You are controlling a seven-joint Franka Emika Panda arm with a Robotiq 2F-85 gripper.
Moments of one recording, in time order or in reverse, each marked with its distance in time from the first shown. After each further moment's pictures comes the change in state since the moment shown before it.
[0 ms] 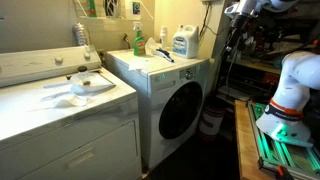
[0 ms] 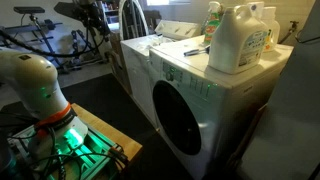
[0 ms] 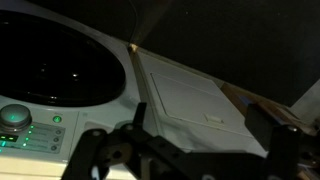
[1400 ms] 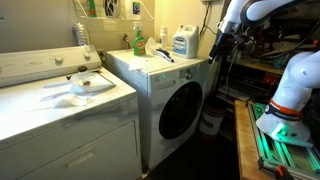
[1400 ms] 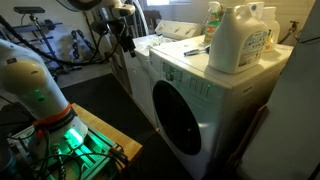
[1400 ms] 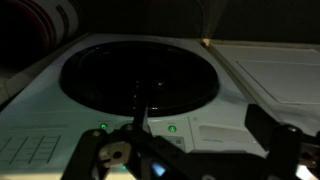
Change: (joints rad) arm -0.296 0.286 0.019 -0.004 -0.207 0.244 0.181
